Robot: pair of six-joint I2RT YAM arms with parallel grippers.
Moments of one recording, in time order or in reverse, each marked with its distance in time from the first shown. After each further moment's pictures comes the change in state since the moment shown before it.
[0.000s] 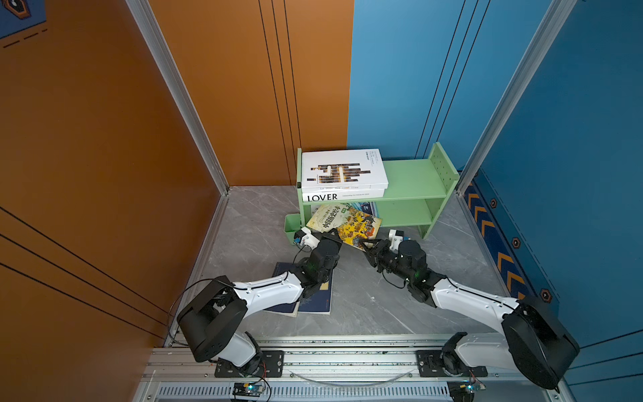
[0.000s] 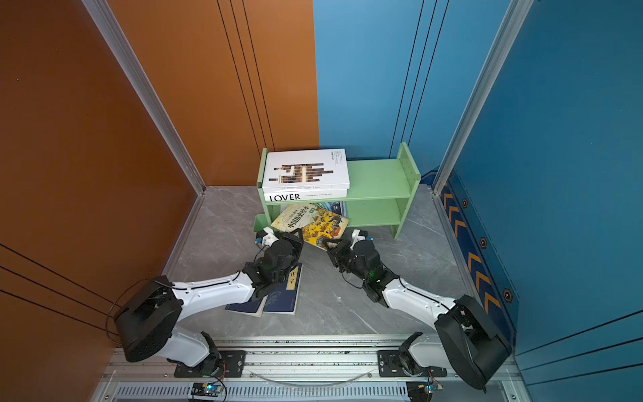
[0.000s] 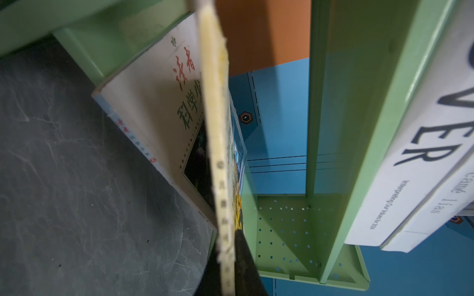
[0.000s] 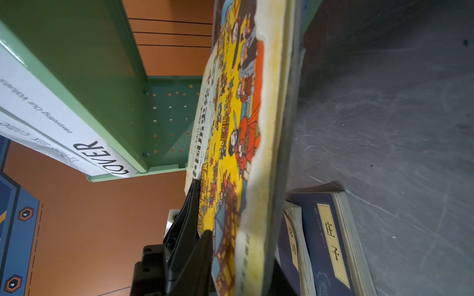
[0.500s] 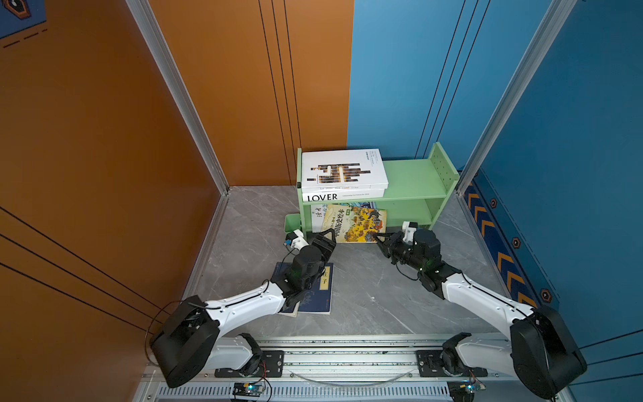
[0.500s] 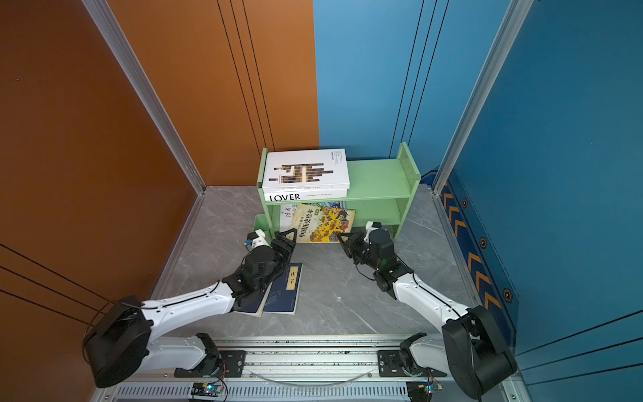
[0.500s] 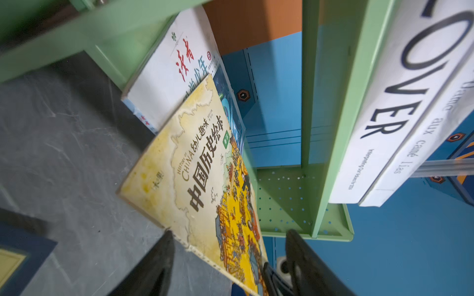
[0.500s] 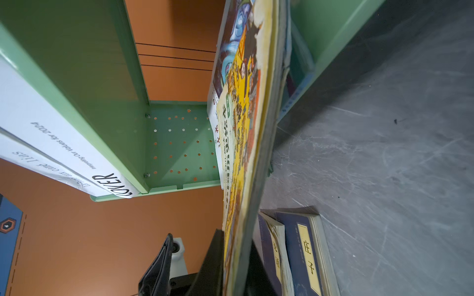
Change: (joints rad) left arm 0.074 -0.257 -0.144 -0.097 0.201 0.083; right arm -0.198 -0.063 0.076 -0.204 -0.169 -0.156
